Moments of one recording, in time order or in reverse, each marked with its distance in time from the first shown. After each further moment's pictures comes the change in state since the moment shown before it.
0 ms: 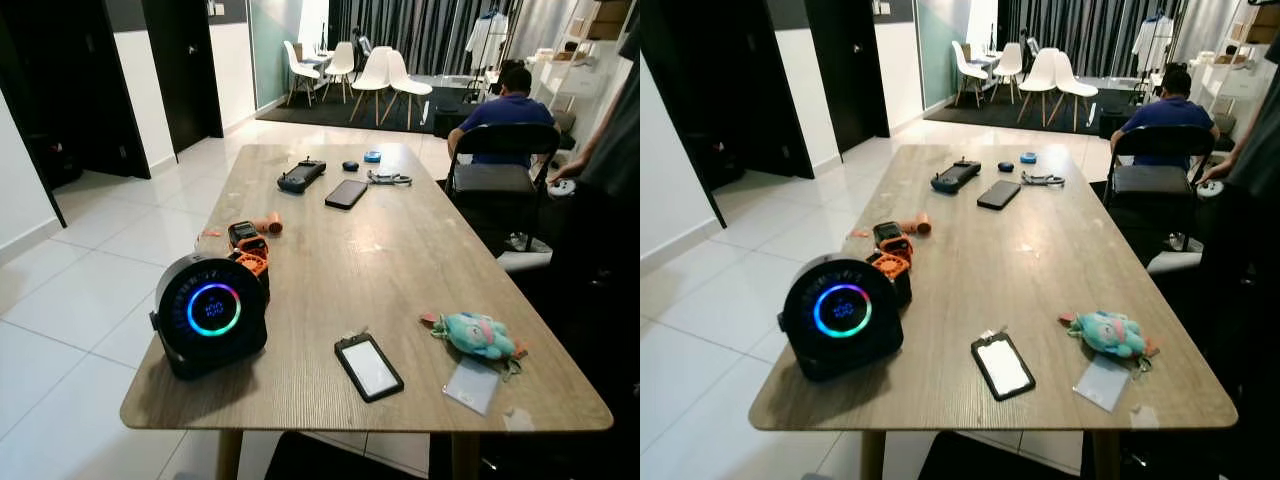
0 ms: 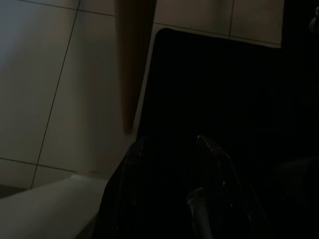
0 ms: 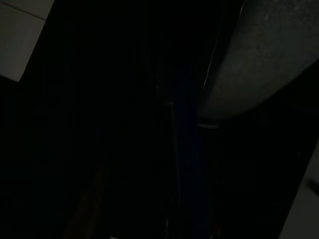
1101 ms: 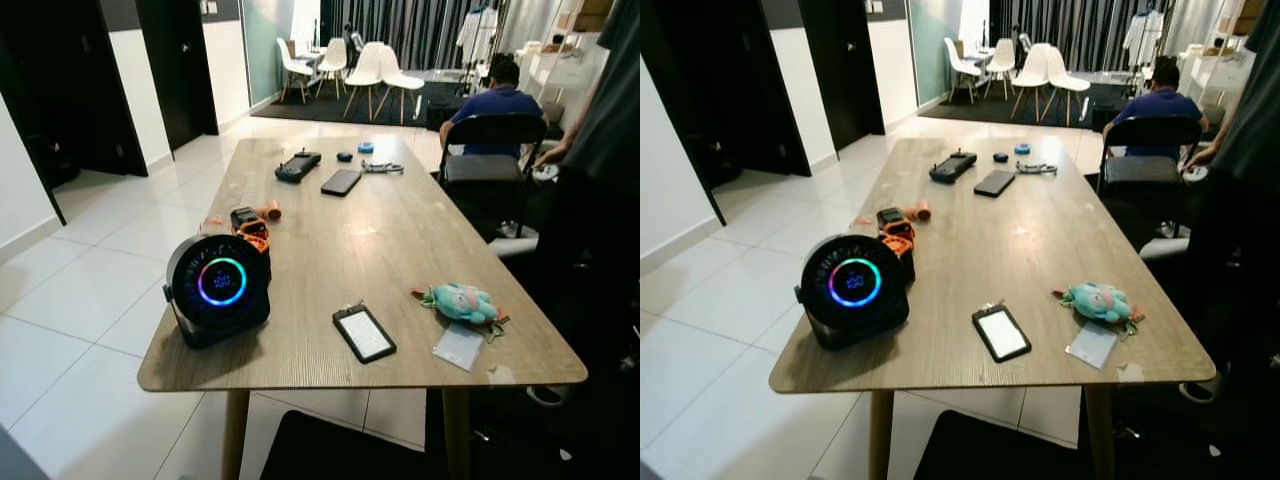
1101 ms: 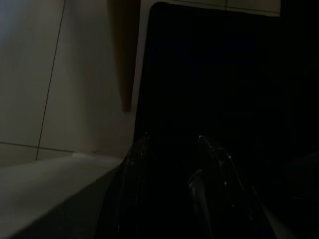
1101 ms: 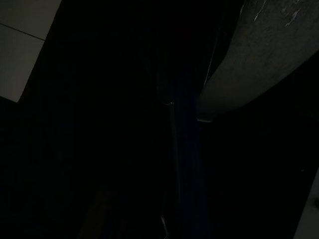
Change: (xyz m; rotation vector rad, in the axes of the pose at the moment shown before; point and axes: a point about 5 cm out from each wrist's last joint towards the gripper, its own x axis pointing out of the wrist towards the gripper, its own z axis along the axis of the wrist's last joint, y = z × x) left arm 0.001 -0.001 -0.002 0.034 0.022 -0.021; right arm 0.001 -0.006 0.002 0.001 -0.005 -0.009
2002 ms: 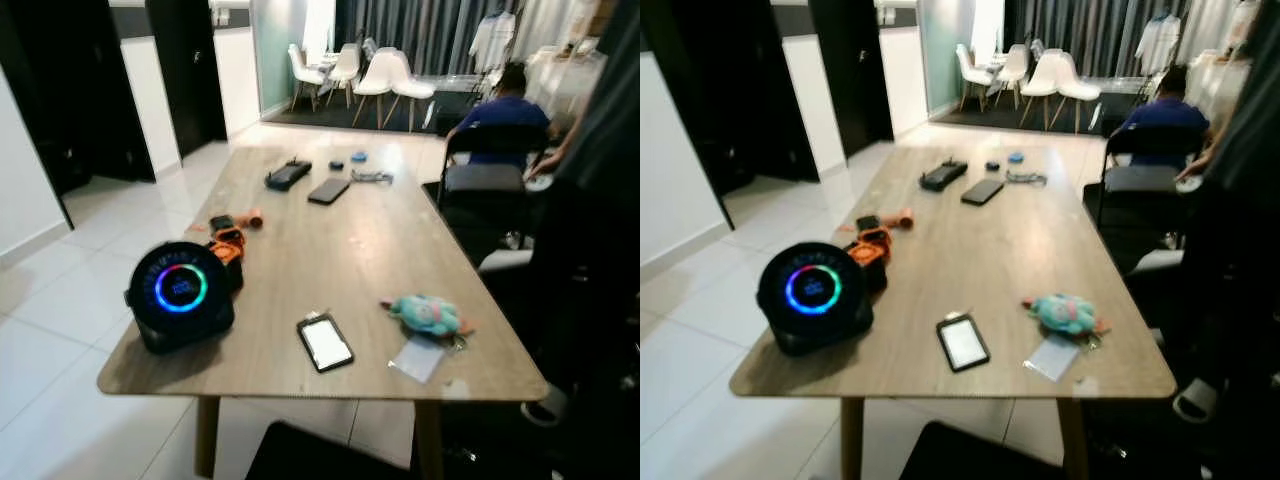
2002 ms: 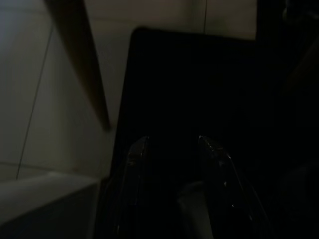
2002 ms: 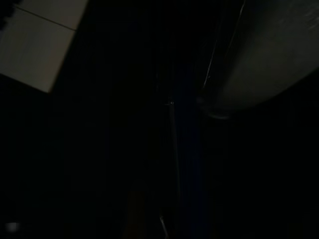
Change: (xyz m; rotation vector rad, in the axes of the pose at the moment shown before) left arm -0.001 0.001 0.003 0.021 -0.032 -0.016; right arm -0.002 -0.005 -0.004 -0.004 0.010 -0.011
